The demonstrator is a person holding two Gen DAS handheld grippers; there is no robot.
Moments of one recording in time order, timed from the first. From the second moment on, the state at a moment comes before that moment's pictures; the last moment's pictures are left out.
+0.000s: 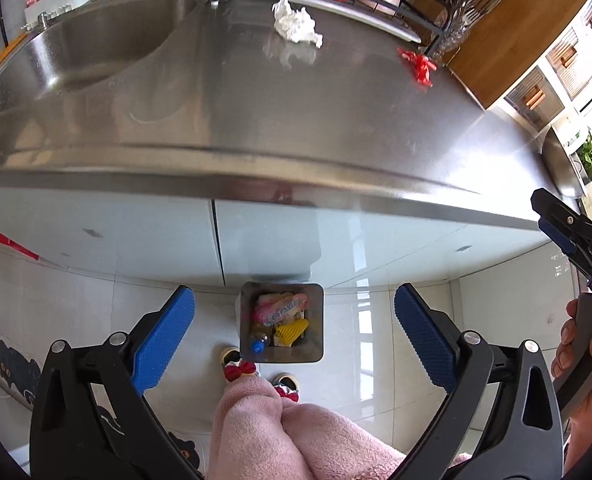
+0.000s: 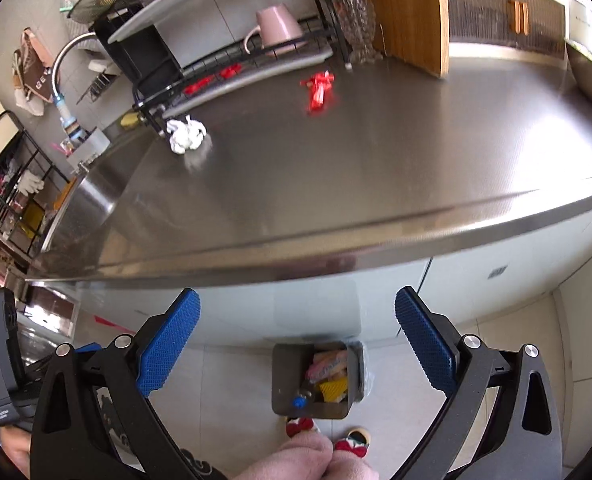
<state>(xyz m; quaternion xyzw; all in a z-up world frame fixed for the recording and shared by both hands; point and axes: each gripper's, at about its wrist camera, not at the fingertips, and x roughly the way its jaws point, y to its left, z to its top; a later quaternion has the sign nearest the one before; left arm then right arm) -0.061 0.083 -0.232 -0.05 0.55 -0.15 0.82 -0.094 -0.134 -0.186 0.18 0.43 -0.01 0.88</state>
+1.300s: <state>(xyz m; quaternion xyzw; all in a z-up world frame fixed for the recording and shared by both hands) 0.245 0.021 -0.238 0.02 0.51 -0.13 0.85 0.199 -0.183 -0.221 0.14 0.49 -0.12 0.85</state>
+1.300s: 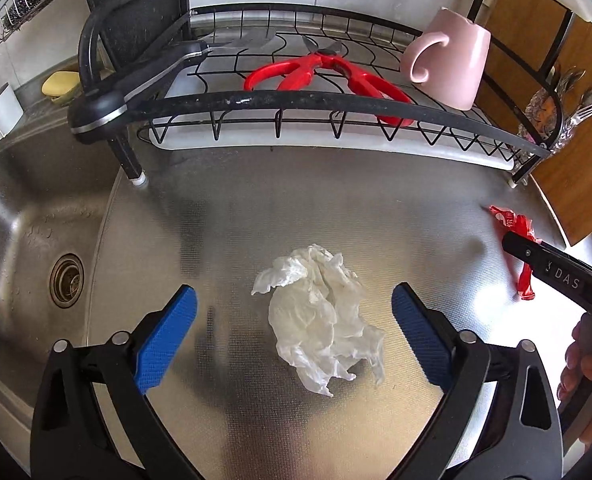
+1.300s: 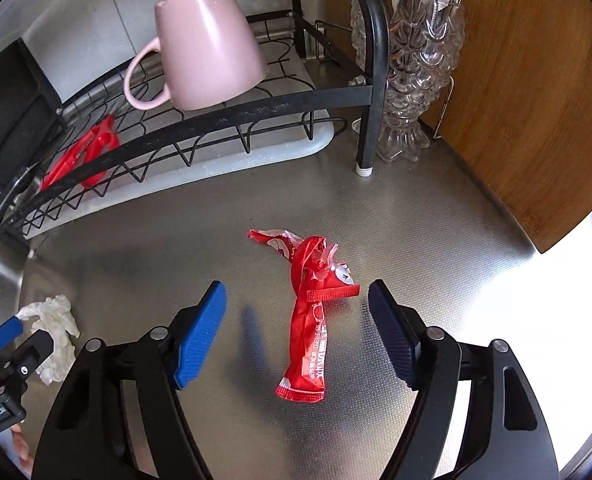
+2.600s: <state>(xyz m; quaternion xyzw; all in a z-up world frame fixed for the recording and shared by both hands) 0.004 0.056 -0.180 0.00 0.47 -0.18 0.86 -0.007 -0.118 -0.145 0.12 0.42 0.01 0.90</state>
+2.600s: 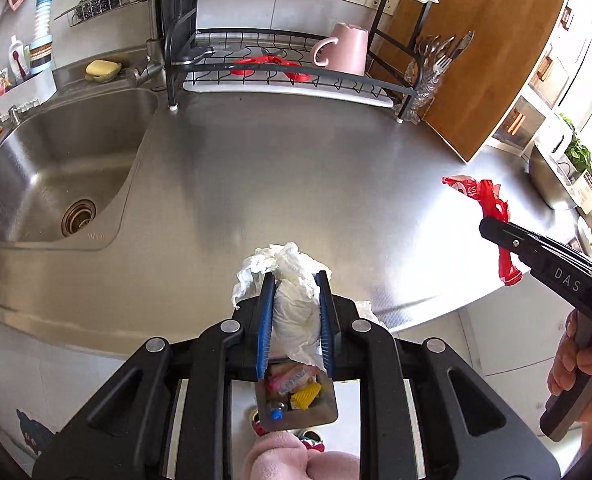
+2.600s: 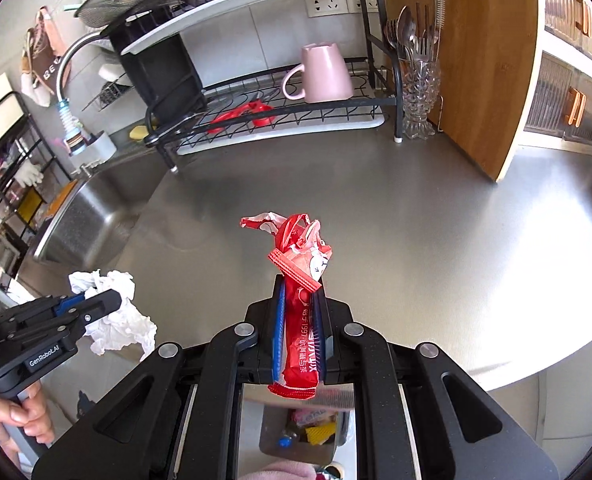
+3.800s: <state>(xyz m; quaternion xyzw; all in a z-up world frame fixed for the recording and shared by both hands) -0.082 0.032 -0.494 0.04 0.66 -0.21 0.72 -0.085 -0.065 -0.430 0.22 0.61 0.03 0.76</state>
